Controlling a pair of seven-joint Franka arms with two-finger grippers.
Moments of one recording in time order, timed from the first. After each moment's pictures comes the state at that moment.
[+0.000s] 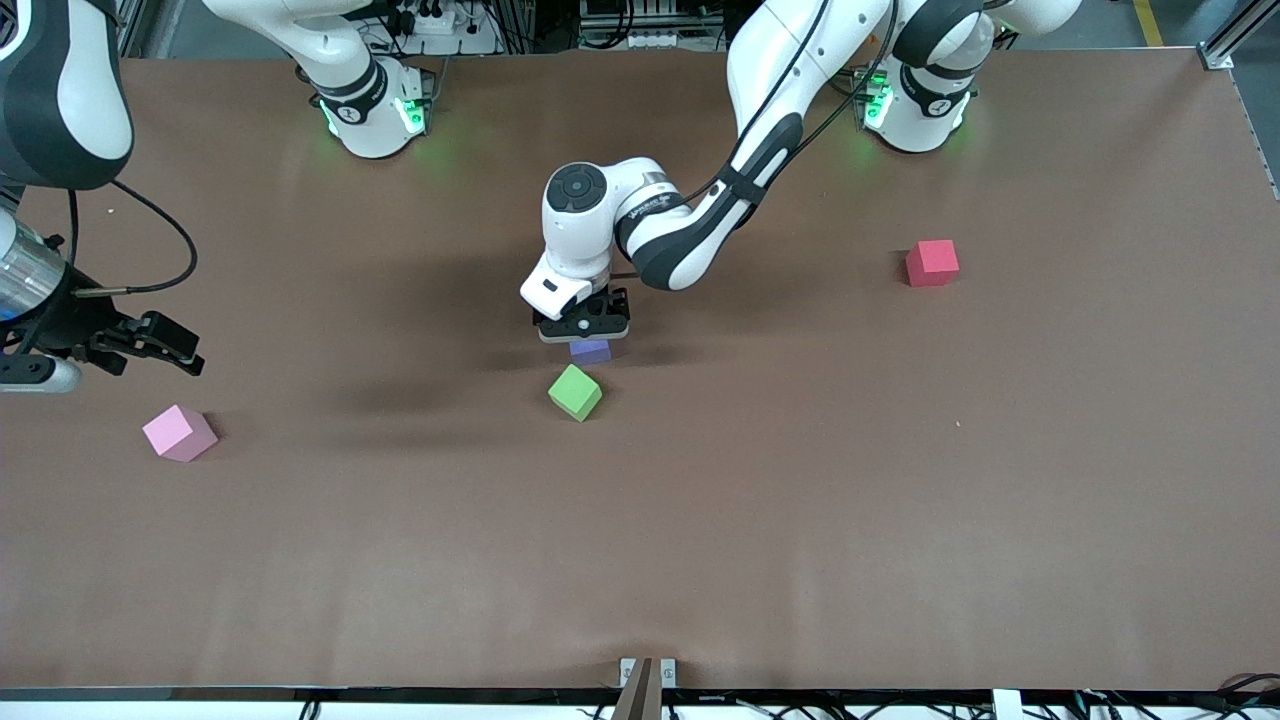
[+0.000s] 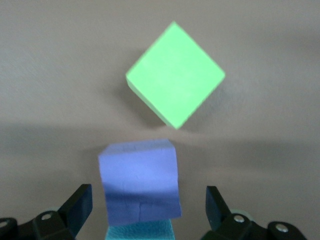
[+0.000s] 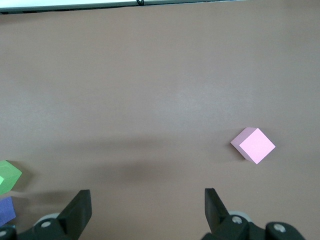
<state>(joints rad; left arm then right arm) -0.83 0.85 -0.16 -1.33 0.21 2.31 -1.18 0.13 0.09 -0.18 -1.73 0.06 1.95 -0.03</state>
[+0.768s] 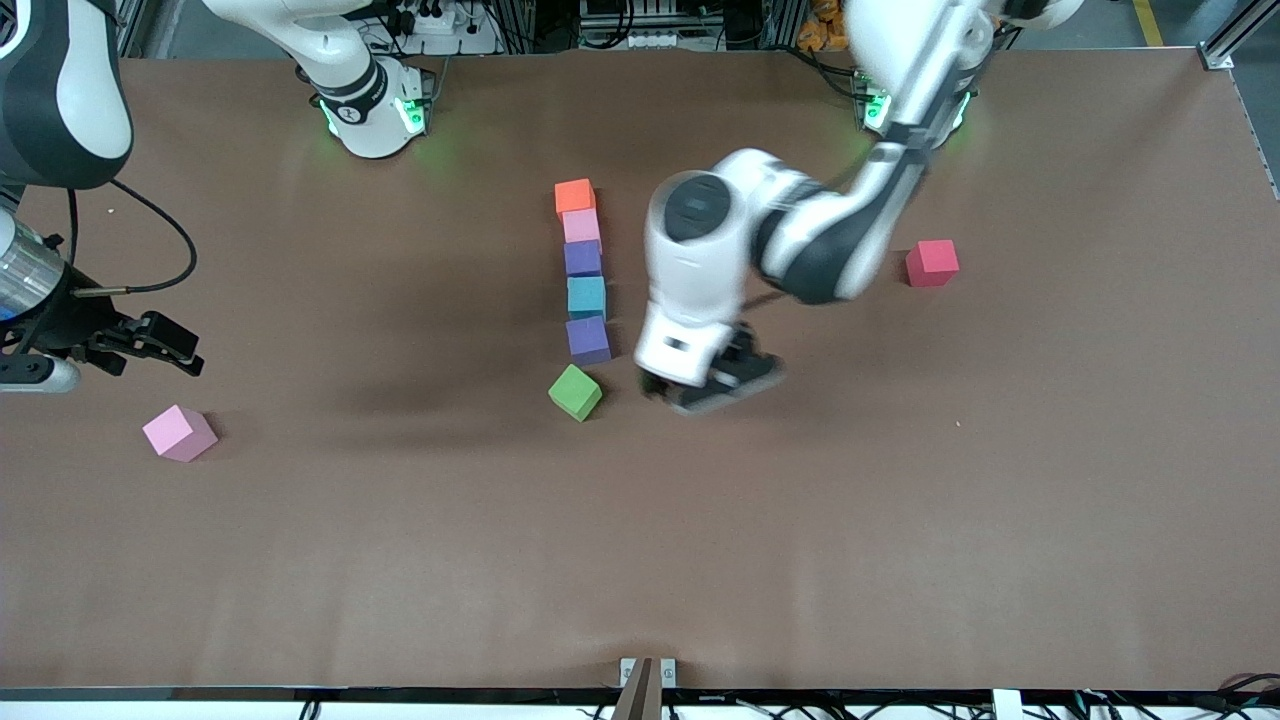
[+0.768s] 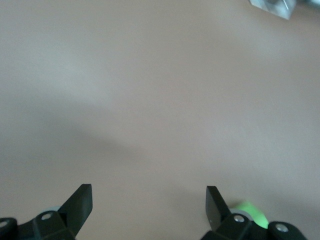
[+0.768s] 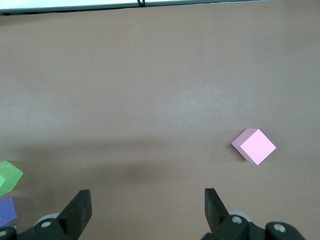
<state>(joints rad) -0.55 0.59 -0.09 -1.31 0.22 2.00 -1.13 0.13 0.09 -0.18 -1.73 0.06 1.95 -0.03</state>
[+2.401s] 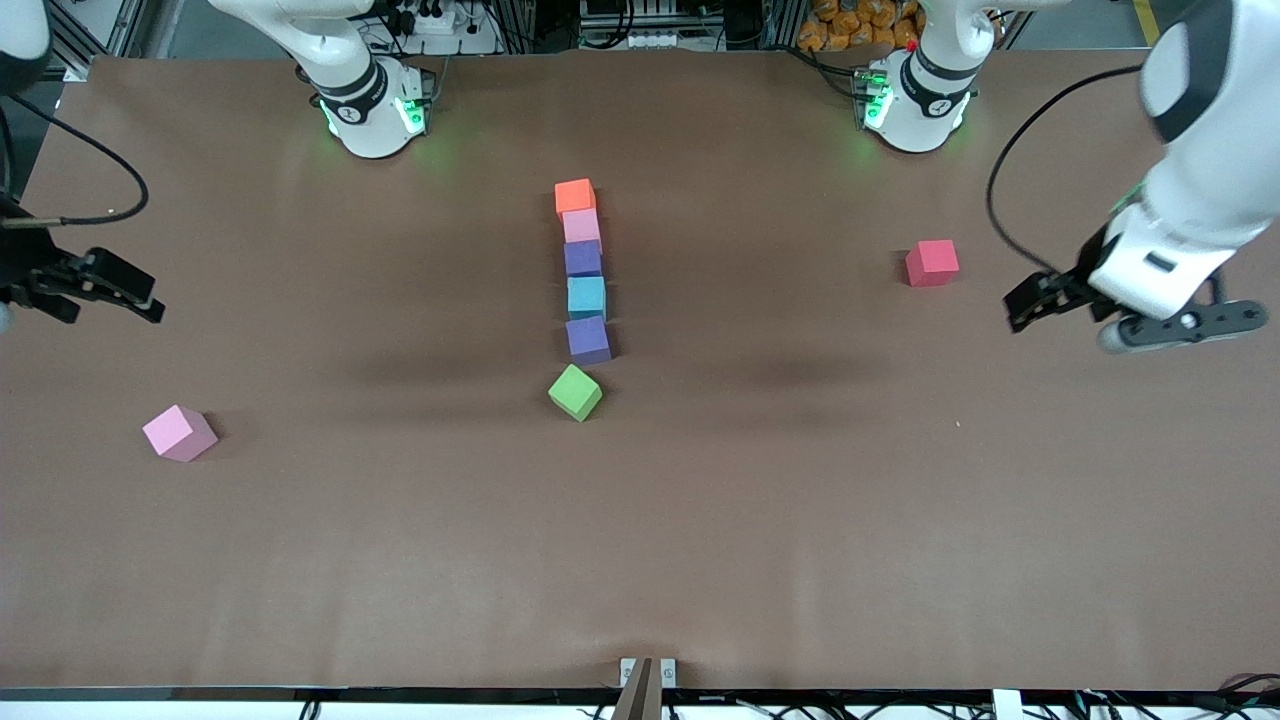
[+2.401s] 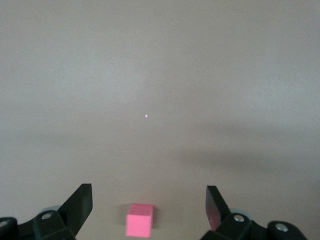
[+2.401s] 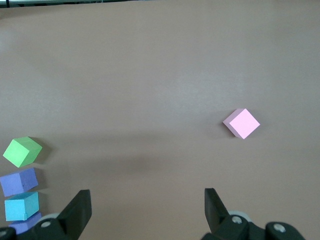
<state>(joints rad) -0.06 0.01 -0.06 -1.73 0.04 1.78 -0.20 -0.02 0.04 -0.02 -1.56 0.04 1.68 -0.02</state>
